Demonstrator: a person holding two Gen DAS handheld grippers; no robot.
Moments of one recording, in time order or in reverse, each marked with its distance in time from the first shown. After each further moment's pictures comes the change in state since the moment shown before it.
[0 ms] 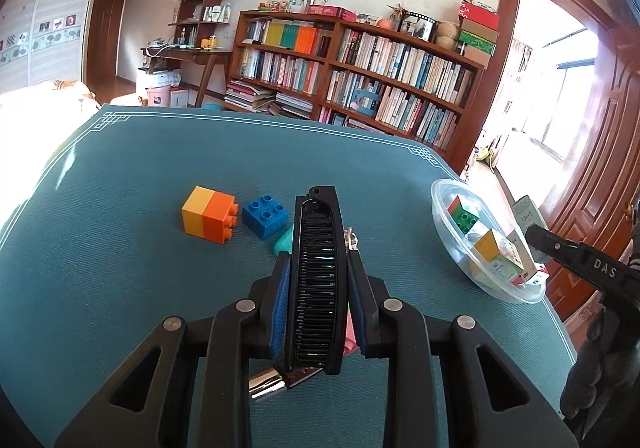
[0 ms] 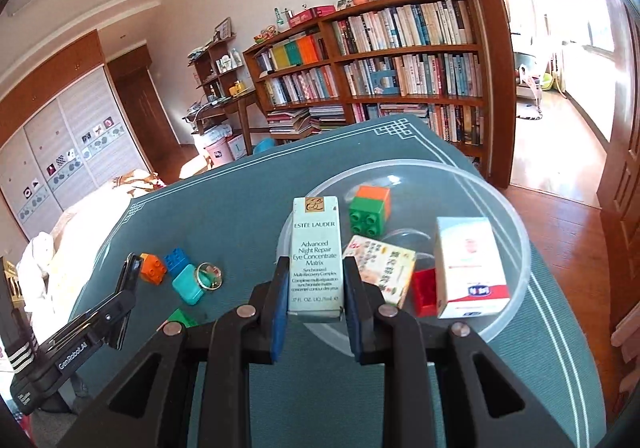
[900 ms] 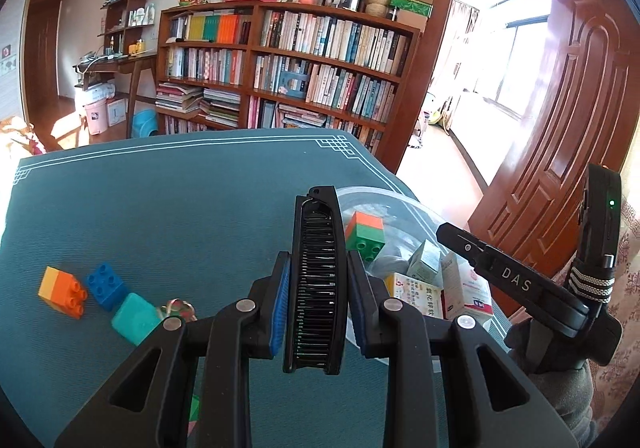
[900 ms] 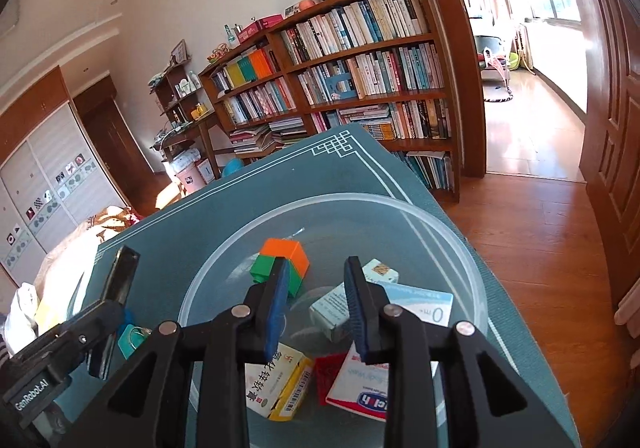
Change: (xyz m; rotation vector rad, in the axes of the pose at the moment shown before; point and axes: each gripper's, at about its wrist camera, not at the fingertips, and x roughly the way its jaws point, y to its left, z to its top) left arm 0.065 -0.126 0.051 0.146 0.087 -0.154; right arm 0.034 -0.071 0.033 0.141 -0.032 -0.055
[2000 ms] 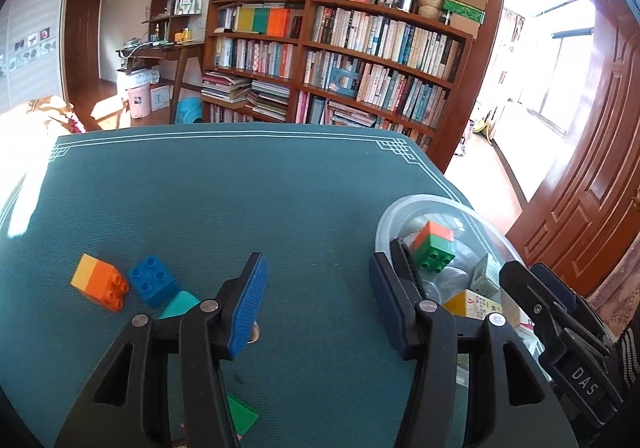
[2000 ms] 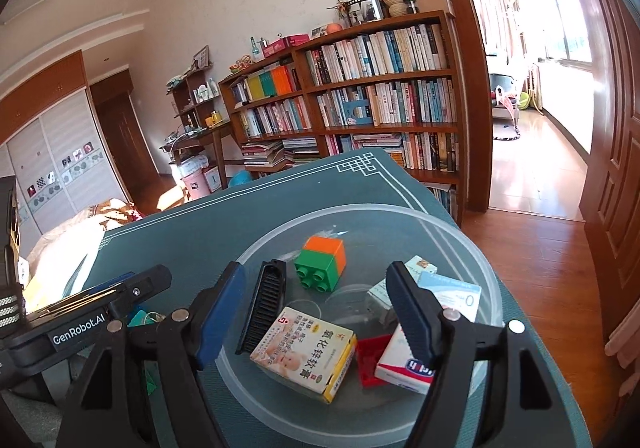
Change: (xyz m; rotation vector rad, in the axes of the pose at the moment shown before) left arm 0.002 0.047 -0.003 -0.090 0.002 0.171; right arm -0.021 0.045 -0.021 -0.131 -0.083 -0.002
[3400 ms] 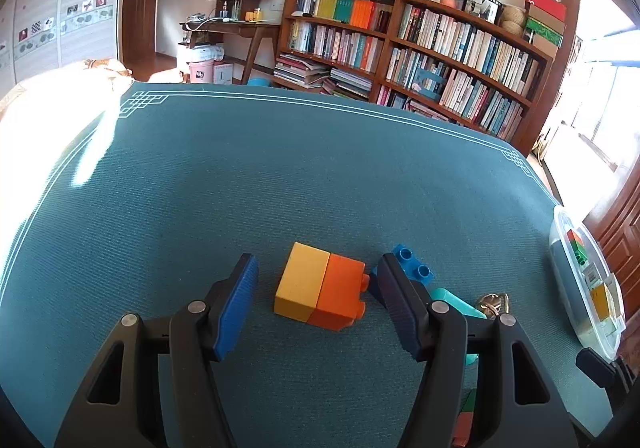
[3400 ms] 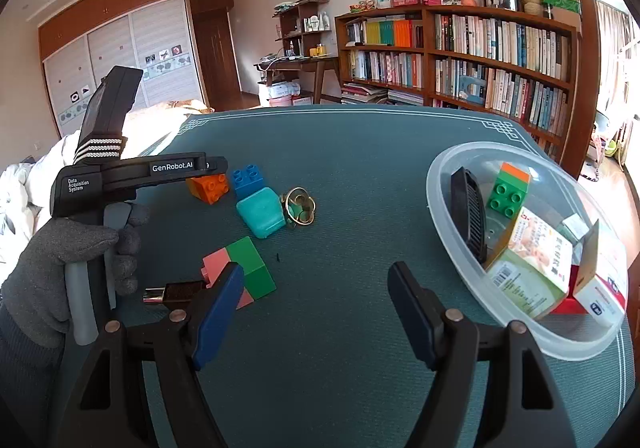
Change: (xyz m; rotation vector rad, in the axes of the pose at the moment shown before) left arm 0.018 0.165 -0.026 -0.118 0.027 0.145; right arm 0.005 0.114 -0.083 -0.316 0.194 0.239
